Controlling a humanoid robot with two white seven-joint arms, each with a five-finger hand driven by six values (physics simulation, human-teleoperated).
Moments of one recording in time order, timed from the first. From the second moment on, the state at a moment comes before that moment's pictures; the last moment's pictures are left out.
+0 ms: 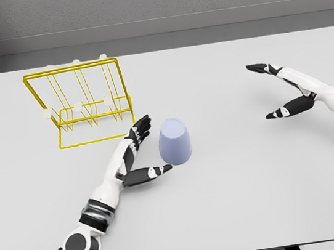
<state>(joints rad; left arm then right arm) 0.03 0.24 -0.49 -1.61 0.25 -0.21 0.00 -0.34 -0.59 0.21 -1.20 -0.10 -0.53 0.61</state>
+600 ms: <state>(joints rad) 0.00 0.18 -0.51 -1.58 0.23 -0.21 0.00 -0.34 -0.59 0.21 -1.19 -0.10 -0.53 0.61</state>
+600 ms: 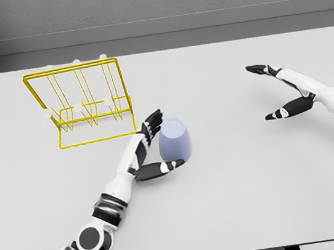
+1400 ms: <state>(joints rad) -0.04 0.12 -0.52 -1.52 0.22 -0.20 0.00 -0.33 -0.58 0.21 -1.19 -0.10 -0.53 0.61</state>
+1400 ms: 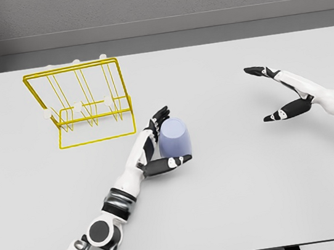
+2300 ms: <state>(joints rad) -0.04 0.10 -0.51 -1.51 0.18 -0.20 0.00 -0.33 -0.58 0.22 -1.19 -0.10 -0.53 0.61</state>
